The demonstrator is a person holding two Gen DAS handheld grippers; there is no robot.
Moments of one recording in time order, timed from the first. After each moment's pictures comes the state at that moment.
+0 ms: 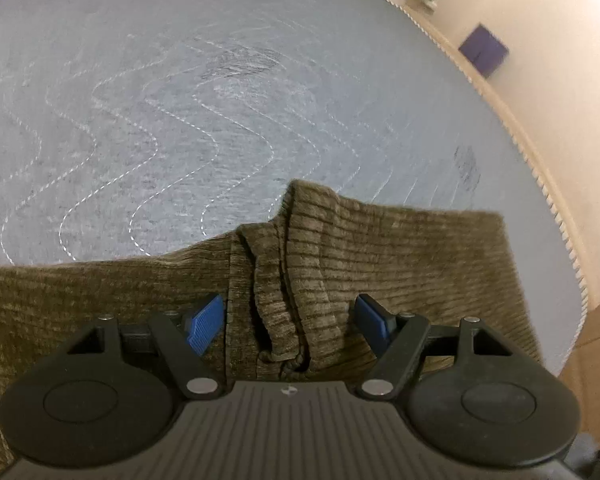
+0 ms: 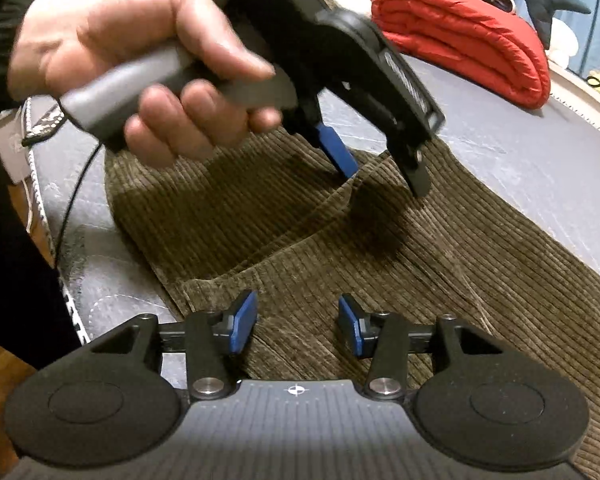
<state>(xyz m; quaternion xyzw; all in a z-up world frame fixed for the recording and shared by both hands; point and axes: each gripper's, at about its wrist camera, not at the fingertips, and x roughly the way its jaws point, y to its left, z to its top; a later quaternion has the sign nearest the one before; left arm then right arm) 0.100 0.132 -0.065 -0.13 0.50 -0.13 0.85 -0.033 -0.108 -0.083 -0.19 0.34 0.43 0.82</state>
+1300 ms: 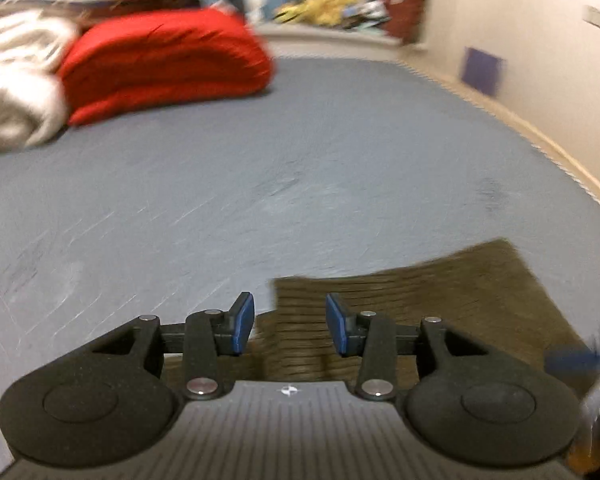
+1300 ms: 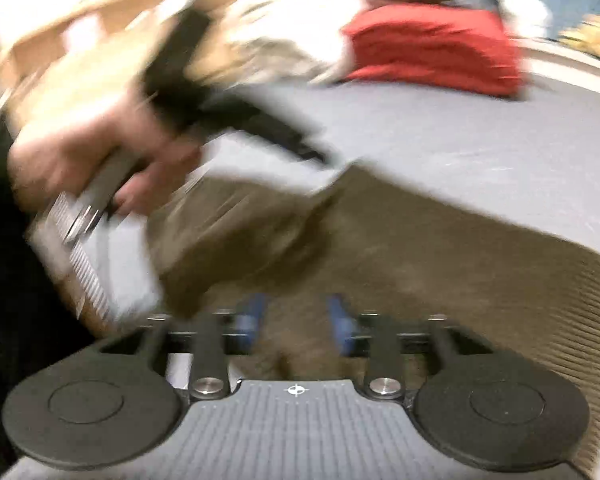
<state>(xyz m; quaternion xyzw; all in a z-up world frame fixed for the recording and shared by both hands) 0.045 0.117 0.006 0.01 0.37 -0.08 0.93 -0.017 -0.192 -0.035 0.00 0.32 0.38 0.87</state>
